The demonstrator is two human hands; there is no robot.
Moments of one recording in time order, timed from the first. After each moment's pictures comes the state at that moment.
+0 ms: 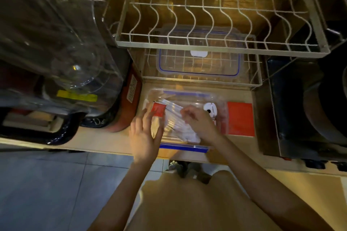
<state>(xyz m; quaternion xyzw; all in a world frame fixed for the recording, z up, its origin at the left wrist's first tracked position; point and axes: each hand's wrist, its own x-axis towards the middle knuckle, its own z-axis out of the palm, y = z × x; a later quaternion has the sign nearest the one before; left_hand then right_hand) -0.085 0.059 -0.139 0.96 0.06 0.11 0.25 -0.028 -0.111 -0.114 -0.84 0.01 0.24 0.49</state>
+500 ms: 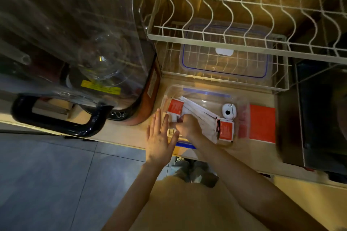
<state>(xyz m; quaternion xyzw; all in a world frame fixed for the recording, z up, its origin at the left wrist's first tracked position) -0.101 0.076 -0.158 0.96 0.08 -0.12 0.25 -0.031 -0.020 -0.161 -0.83 0.12 0.34 0.41</state>
